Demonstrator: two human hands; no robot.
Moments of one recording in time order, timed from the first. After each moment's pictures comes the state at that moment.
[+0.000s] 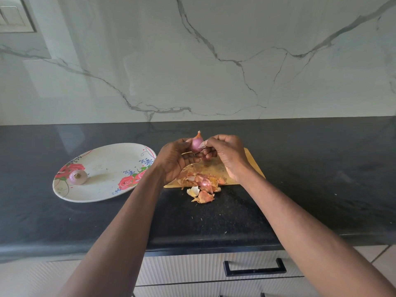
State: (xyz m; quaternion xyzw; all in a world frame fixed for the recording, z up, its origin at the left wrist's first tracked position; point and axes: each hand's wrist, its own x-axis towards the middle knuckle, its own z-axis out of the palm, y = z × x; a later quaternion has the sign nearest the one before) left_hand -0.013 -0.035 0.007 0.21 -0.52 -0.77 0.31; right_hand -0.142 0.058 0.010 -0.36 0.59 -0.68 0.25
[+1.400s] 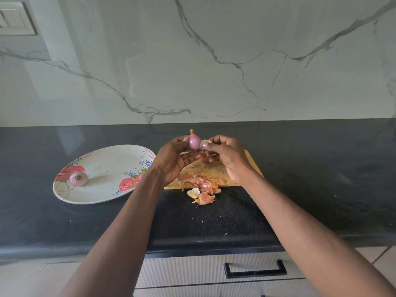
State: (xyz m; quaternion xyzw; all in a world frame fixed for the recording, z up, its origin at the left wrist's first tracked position) left_hand -0.011 -0.039 0.008 0.19 -0.46 -0.80 0.34; right_hand -0.145 0.060 0.009 -0.36 0.58 -0.67 0.28
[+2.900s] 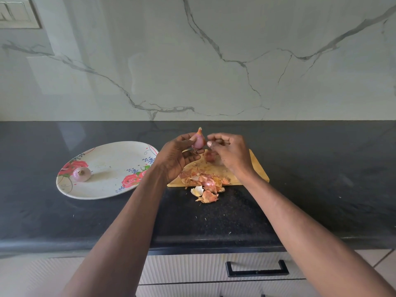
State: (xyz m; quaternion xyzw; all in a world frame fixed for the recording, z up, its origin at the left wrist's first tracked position) left_hand -0.006 -0.036 0.011 0.21 -0.49 -0.78 0.33; right_hand -0.141 0.065 0.008 -0.45 0.63 -0.62 0.11
